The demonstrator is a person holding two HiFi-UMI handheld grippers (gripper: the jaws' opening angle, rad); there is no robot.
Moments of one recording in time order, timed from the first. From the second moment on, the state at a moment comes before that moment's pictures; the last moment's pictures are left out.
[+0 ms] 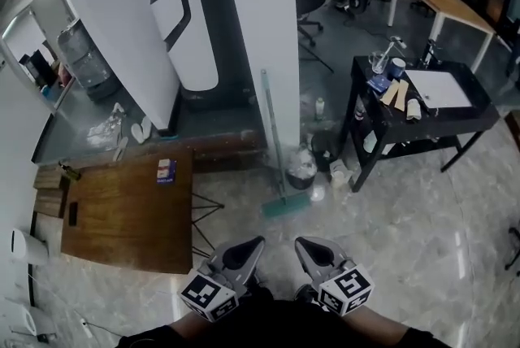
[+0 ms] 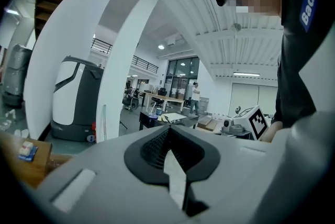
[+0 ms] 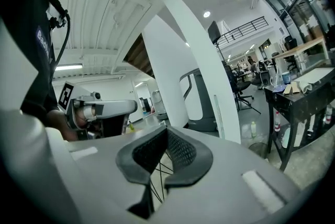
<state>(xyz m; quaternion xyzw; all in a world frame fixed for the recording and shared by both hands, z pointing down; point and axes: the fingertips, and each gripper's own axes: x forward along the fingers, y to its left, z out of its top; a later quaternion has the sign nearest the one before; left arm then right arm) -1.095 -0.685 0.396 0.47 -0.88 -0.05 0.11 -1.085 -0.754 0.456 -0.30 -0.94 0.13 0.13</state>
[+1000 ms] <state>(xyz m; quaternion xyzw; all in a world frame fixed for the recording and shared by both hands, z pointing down) -0.982 -0.542 0.390 0.56 -0.82 -0.09 0.07 -0.971 -0.590 0.412 -0.23 -0.97 0.05 0.10</state>
